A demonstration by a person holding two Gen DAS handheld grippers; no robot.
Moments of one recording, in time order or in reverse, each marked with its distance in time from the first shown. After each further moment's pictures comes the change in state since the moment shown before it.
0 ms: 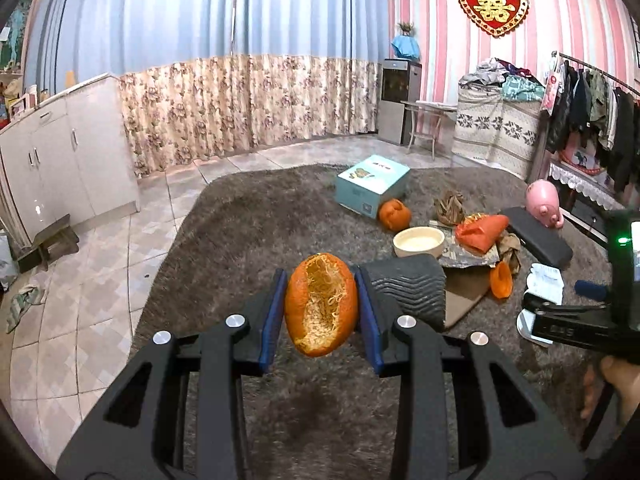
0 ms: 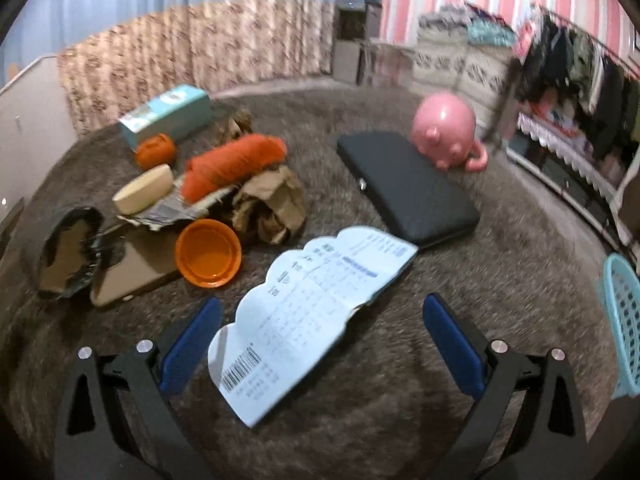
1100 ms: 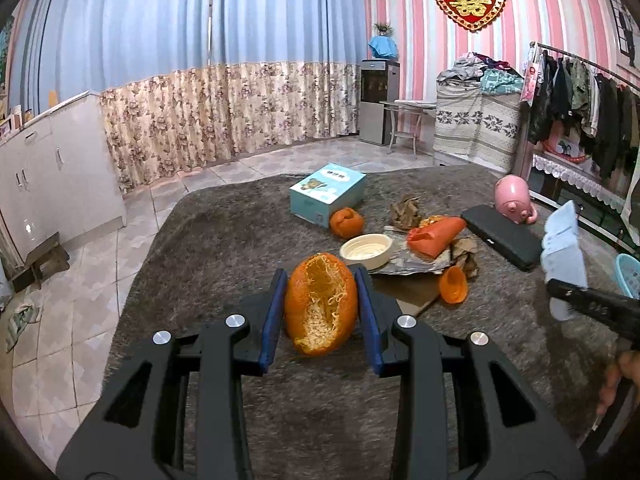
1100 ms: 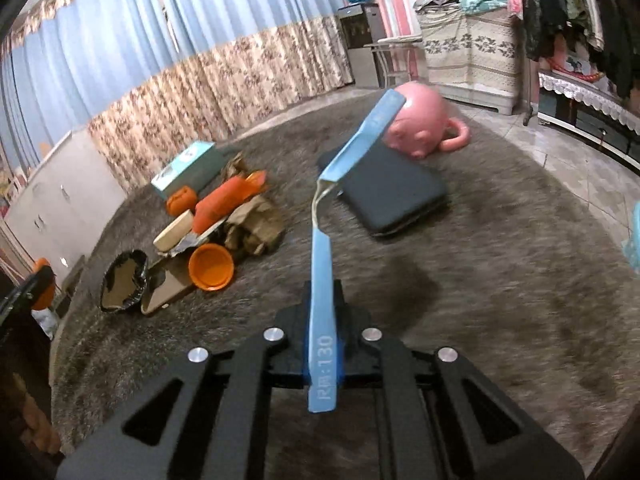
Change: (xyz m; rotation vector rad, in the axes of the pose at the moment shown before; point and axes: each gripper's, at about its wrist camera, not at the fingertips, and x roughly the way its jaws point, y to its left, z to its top) left arm -0.019 -0.051 0.009 0.062 -0.011 -0.048; right arm -0.035 -0.089 -0.018 0.186 -0.083 0.275
